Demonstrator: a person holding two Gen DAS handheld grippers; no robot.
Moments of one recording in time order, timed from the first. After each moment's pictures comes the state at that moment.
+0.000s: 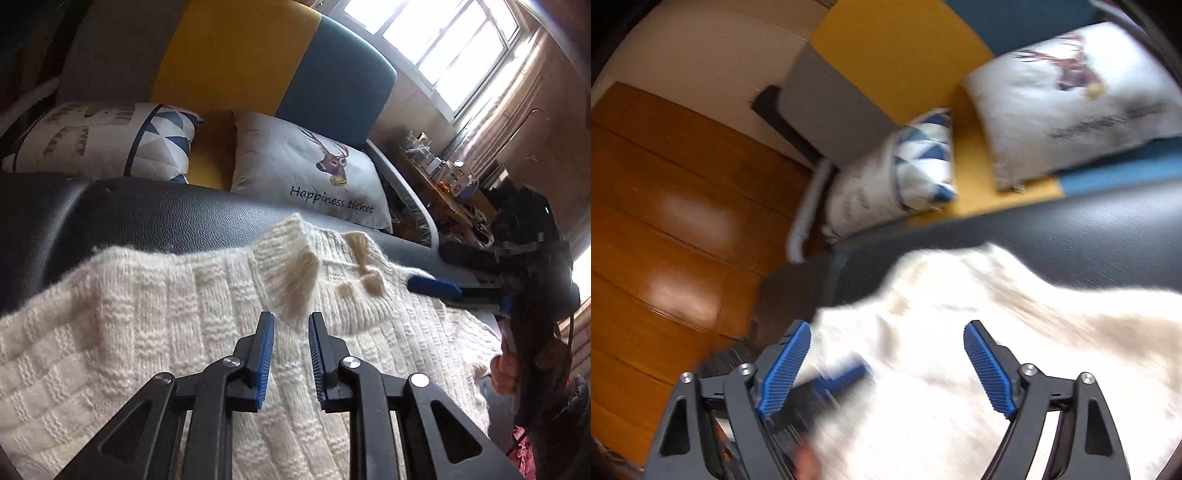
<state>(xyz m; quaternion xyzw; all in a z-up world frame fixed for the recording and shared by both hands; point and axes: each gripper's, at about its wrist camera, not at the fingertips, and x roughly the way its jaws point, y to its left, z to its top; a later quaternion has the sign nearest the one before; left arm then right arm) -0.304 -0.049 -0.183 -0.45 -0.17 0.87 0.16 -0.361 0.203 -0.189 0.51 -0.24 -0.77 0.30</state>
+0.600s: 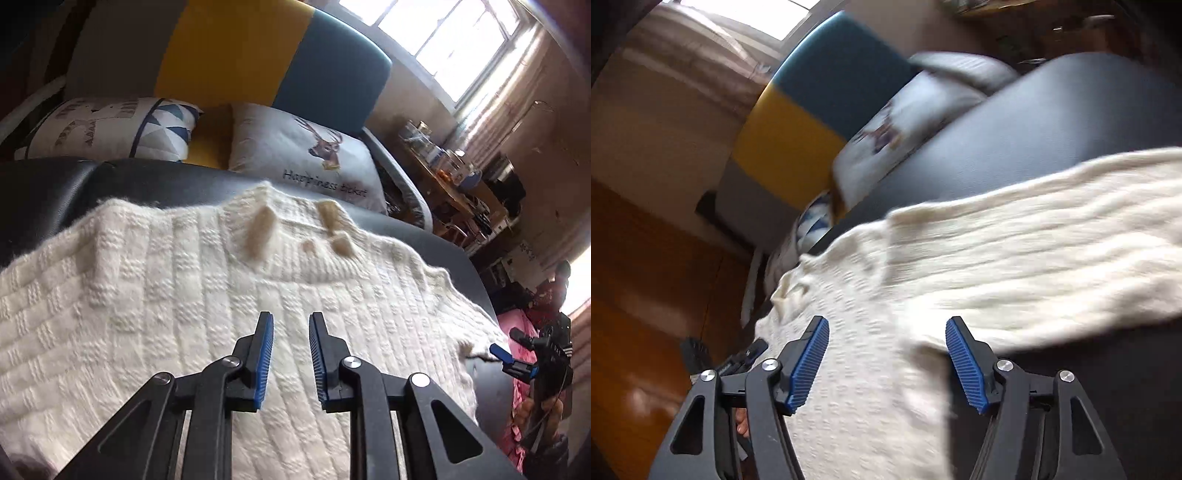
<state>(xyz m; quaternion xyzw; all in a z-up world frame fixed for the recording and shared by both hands) -0.237 -0.002 -0.169 -0.46 -0.15 0.86 0.18 -0.162 0.461 -0.190 0.41 -0.38 -0.83 0.08</state>
